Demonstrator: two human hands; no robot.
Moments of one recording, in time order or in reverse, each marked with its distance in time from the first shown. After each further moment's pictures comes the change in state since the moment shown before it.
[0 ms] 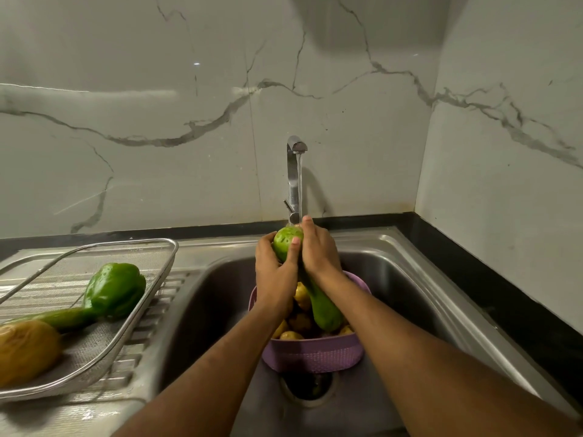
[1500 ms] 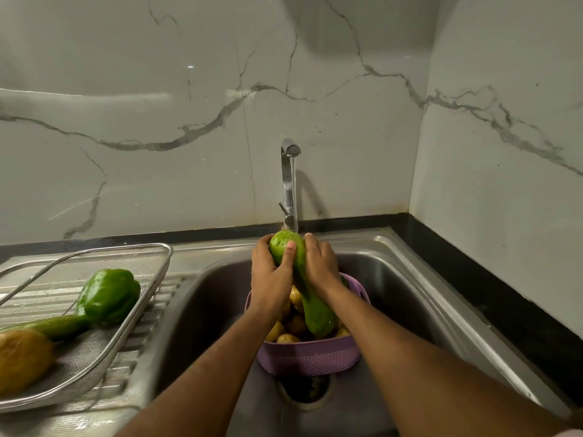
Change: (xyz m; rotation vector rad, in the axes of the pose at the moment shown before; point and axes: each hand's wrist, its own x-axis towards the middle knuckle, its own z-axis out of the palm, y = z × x) left_hand 0.004 -0.003 -0.002 0.054 -0.067 0.003; right_hand -0.004 0.022 -0.007 0.075 0.023 0.026
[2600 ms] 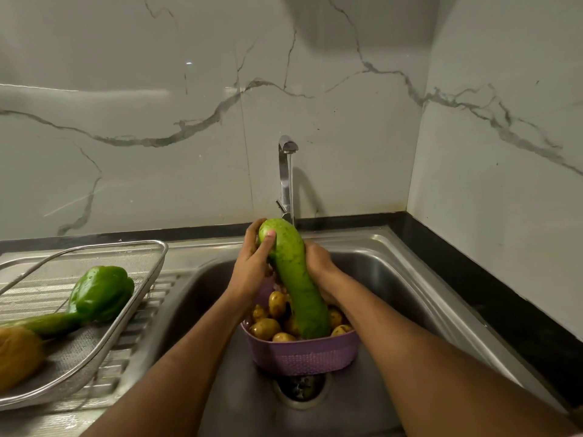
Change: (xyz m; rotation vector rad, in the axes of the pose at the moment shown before) left_hand 0.012 0.019 -0.028 -0.142 -0.167 -0.074; right_hand 0.017 -0.001 0.000 0.145 -0.174 0.352
